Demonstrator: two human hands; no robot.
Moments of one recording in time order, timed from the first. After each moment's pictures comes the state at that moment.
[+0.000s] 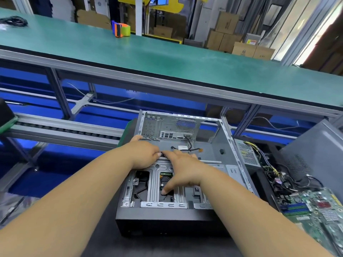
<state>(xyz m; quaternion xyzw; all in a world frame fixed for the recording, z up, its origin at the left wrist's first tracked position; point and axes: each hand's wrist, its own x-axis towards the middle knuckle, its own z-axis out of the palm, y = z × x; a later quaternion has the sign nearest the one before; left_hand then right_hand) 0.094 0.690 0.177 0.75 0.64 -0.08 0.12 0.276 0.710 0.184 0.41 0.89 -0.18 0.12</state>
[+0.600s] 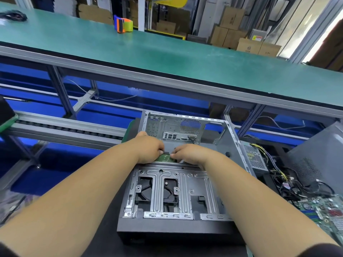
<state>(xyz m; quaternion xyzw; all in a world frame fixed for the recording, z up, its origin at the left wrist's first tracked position) 0.080 0.721 0.172 0.74 0.65 -0.03 0.15 0.257 0.767 0.188 0.51 0.78 -0.36 0.09</state>
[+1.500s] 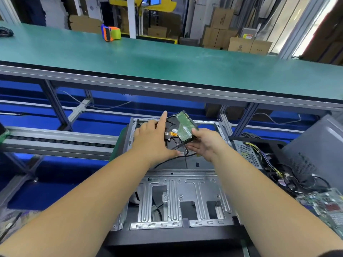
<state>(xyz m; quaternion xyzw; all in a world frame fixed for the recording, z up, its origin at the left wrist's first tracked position) 0.138 0.737 0.197 0.66 0.73 0.16 0.07 0.311 0.809 0.200 0.54 0.40 -0.66 -0.35</state>
